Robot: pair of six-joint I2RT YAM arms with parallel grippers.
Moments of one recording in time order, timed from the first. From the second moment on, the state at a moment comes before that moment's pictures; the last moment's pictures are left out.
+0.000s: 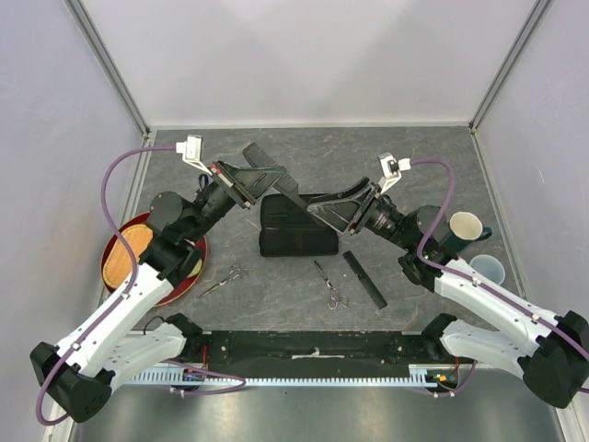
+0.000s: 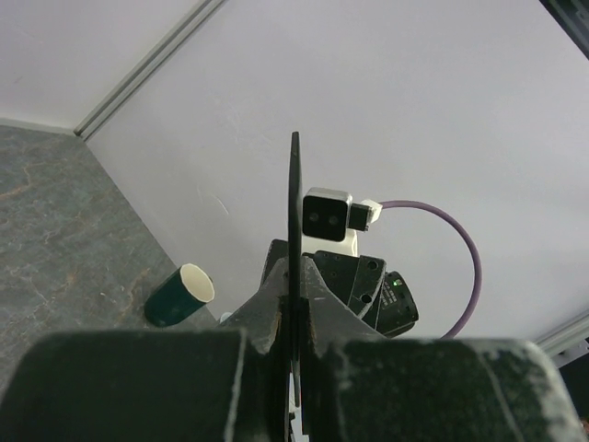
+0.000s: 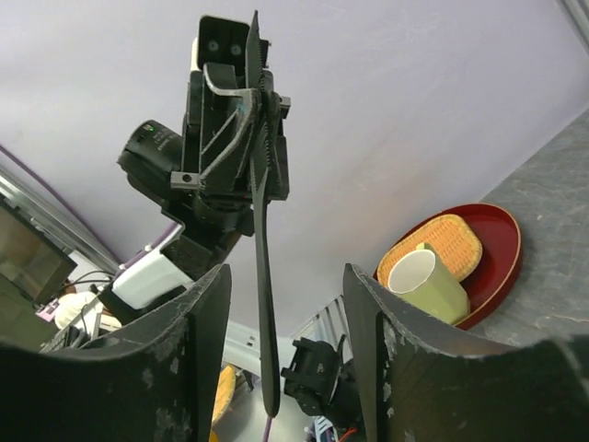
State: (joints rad) left arm -0.59 0.91 0.89 0.37 0.25 -1.02; right arm 0.70 1.01 0.70 0.70 -0.40 0.96
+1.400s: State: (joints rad) left arm -0.61 0.78 0.74 0.49 0.11 -1.01; right arm 0.76 1.06 0.72 0.75 -0.43 1.02
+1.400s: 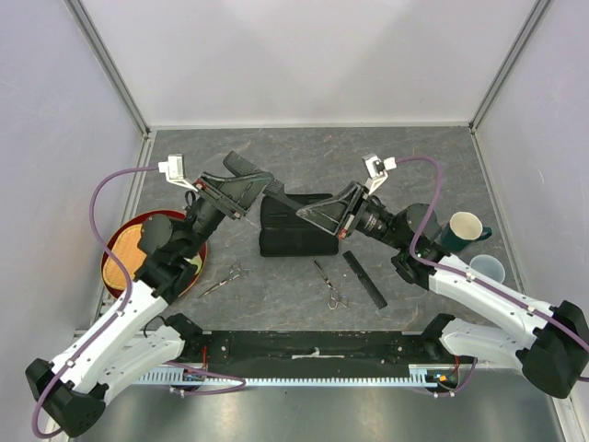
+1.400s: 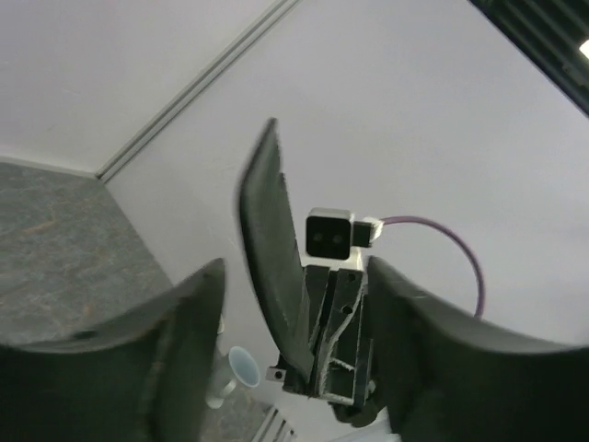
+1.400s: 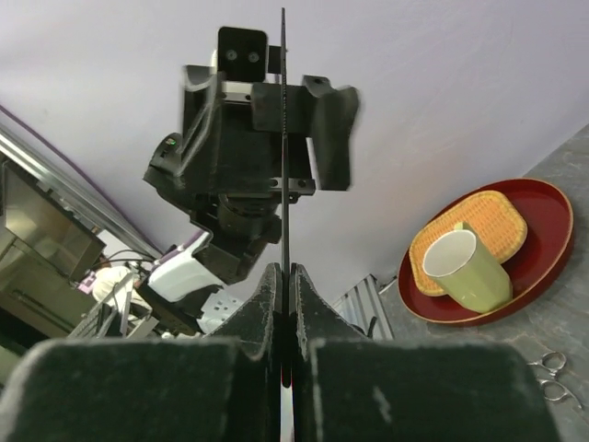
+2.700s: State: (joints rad) left arm -0.61 0.66 1.23 -0.73 0.59 -0.44; right arm 0.76 0.91 1.00 -0.05 -0.87 0.60
